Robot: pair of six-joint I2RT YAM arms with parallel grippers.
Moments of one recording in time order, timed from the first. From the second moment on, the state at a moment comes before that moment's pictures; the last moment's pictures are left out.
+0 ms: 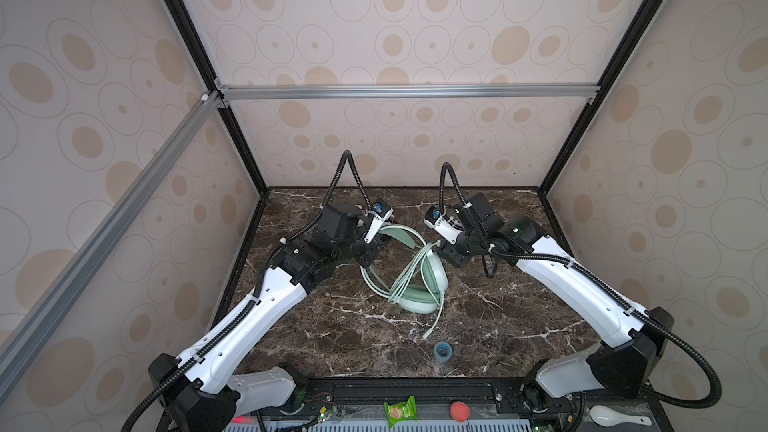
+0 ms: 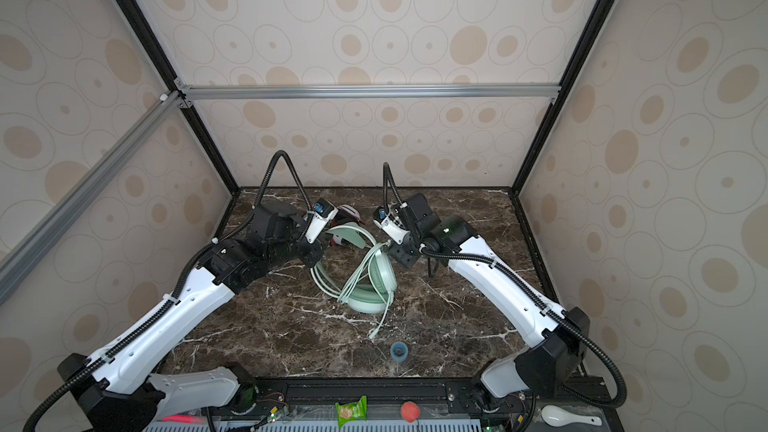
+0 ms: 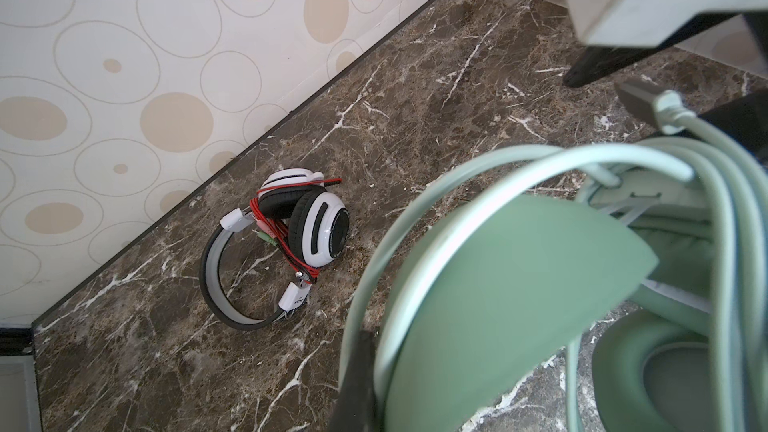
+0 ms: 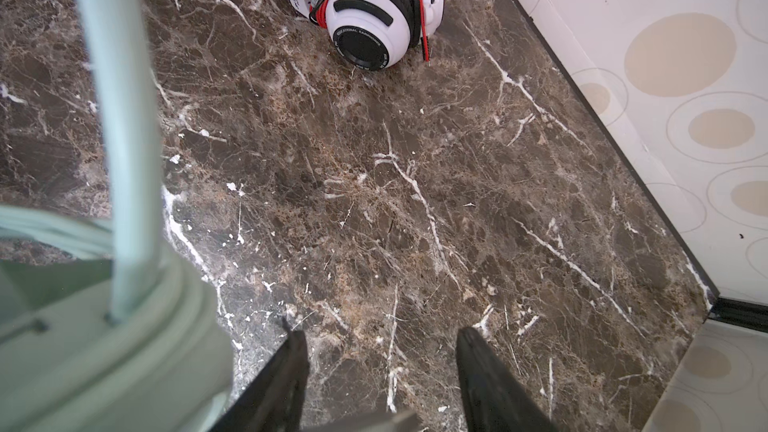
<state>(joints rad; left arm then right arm) -0.63 1.21 1.29 -0.68 0.00 0.20 0.65 1.44 1.48 -0.97 0.08 -0.30</state>
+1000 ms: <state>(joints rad) -0.61 1.29 1.24 -0.58 -0.12 -0.26 0.34 1.28 1.24 -0.87 0.09 -0.06</state>
